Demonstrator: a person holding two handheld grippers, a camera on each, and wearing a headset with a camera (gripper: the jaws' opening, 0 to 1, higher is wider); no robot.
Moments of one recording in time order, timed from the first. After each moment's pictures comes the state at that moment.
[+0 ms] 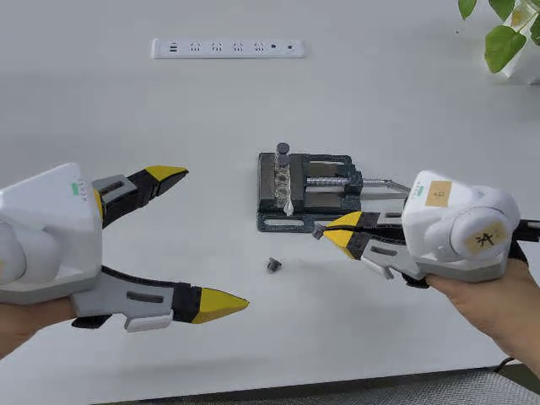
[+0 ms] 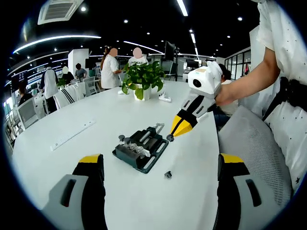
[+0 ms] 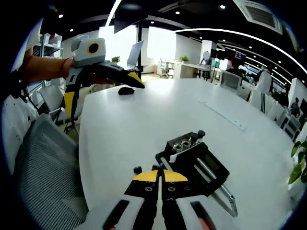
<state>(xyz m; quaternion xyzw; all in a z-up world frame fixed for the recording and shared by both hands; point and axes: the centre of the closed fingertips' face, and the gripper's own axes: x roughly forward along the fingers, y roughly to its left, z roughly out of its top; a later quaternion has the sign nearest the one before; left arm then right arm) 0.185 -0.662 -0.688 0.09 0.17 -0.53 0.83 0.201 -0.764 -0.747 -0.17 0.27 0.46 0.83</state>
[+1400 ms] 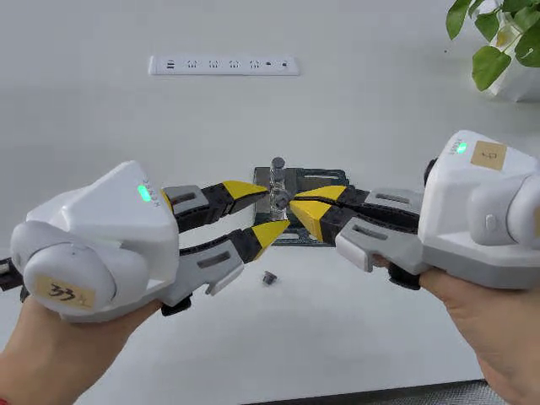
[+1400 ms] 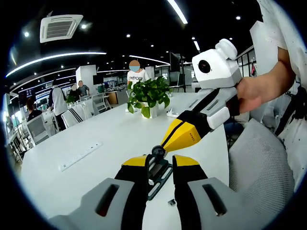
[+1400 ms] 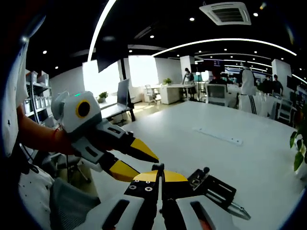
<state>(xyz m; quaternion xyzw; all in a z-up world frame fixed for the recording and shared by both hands) 0.196 -0.707 -0.649 0.10 0.10 -0.49 0.86 0.196 -0.712 -0.651 -0.04 0.22 0.43 0.87</state>
